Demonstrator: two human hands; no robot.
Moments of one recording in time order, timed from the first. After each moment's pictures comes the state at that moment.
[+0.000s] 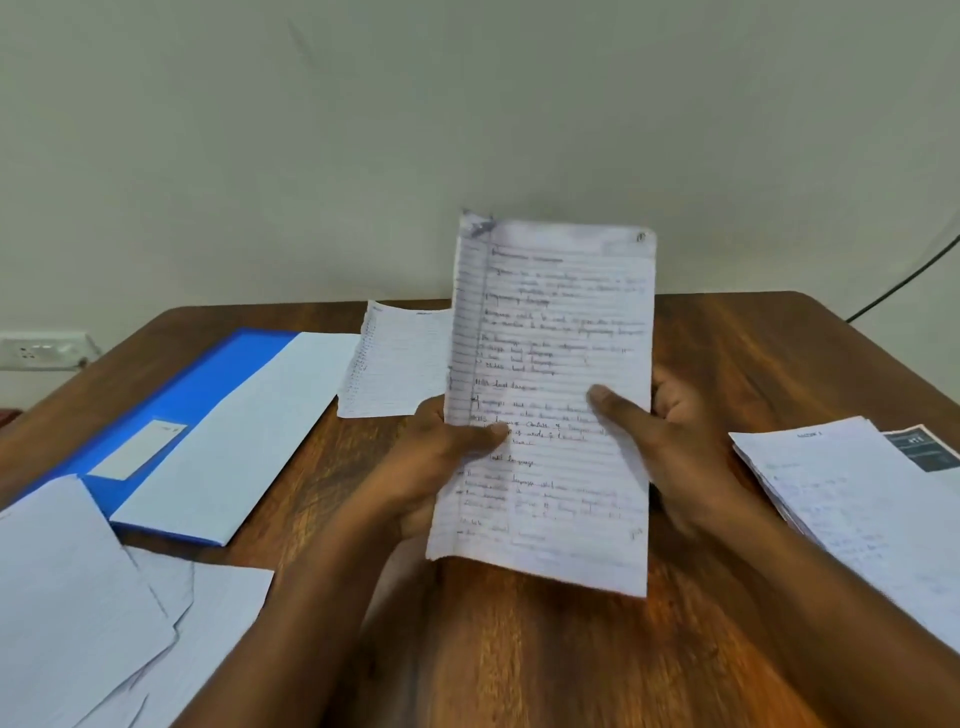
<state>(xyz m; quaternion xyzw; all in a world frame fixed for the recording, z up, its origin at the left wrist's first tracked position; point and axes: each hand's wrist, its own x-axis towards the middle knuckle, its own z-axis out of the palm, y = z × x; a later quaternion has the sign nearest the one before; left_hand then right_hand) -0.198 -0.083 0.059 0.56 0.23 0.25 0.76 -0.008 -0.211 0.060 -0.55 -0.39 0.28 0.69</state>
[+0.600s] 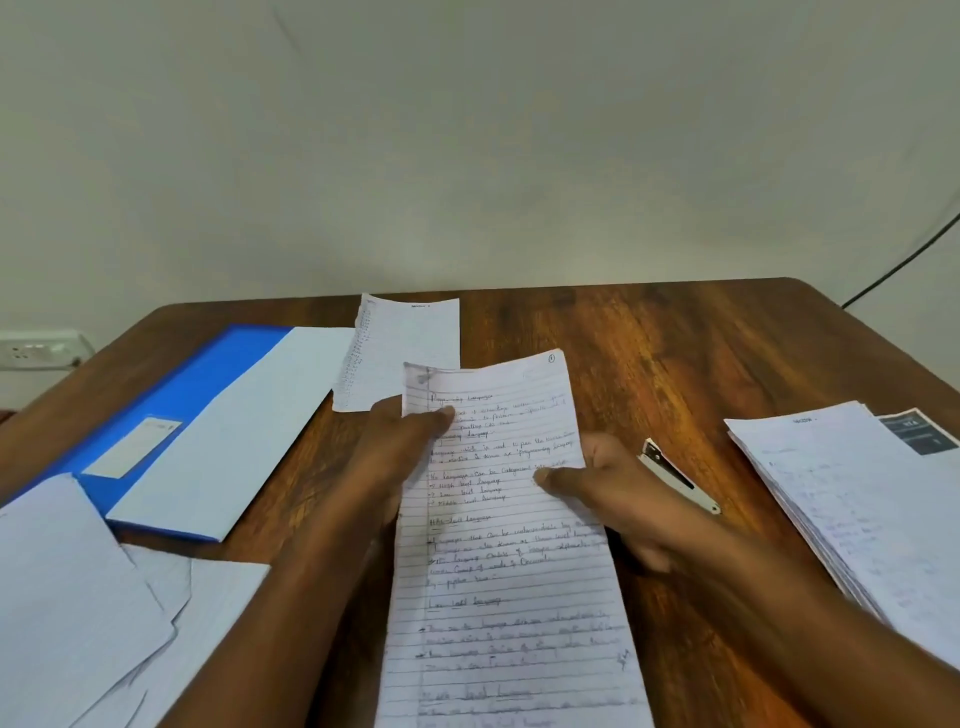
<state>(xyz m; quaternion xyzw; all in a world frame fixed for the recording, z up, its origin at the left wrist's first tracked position) -0.201 -0.058 0.044 0.57 0.43 0.32 0.63 -0.028 -0.206 0.025 -0.62 -0.41 0.44 0.50</state>
